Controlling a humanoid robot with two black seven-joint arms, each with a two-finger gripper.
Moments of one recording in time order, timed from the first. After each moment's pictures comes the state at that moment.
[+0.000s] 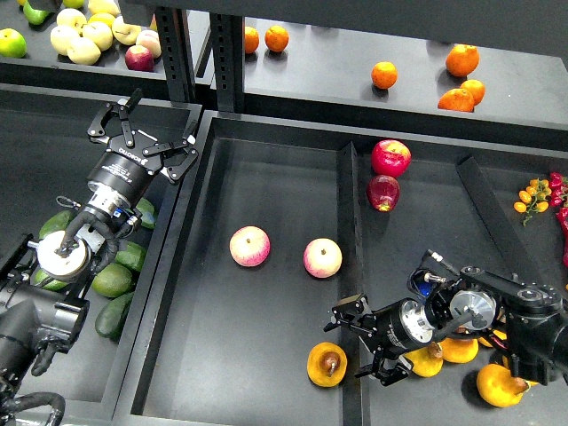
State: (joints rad) left arm -0.32 0.00 -1.56 -0.96 0.04 -0.49 0.20; right arm 0.91 -0.16 -0.14 0.70 -0.03 0.58 -0.49
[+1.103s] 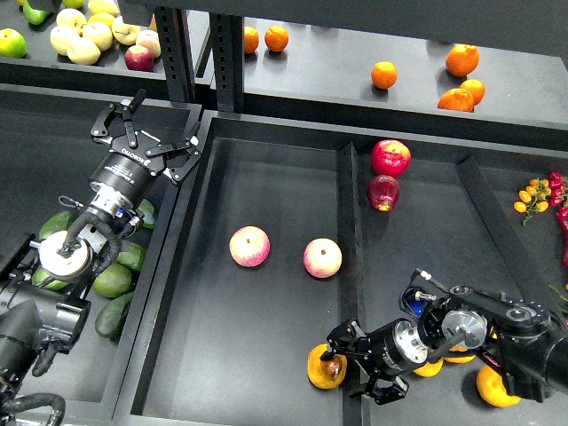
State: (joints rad) left arm -0.32 0.00 -1.55 -0.96 0.04 -0.49 0.20; right arm 0.84 -0.15 -0.12 0.72 -0.11 0.58 -0.49
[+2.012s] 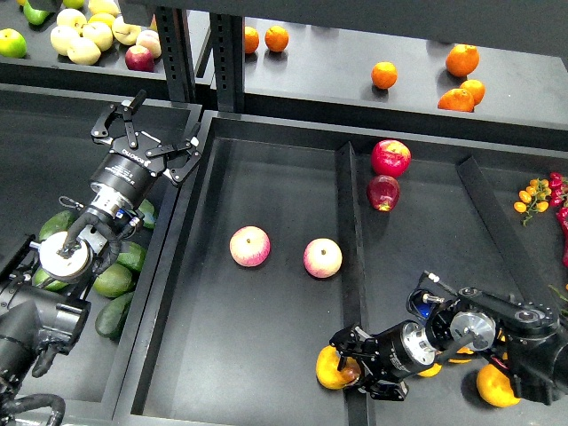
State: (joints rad) left arm -0.32 0.00 -1.55 -0.96 0.04 -0.49 0.20; right arm 0.85 -0.19 -0.12 0.72 -0.10 0.58 -0.49
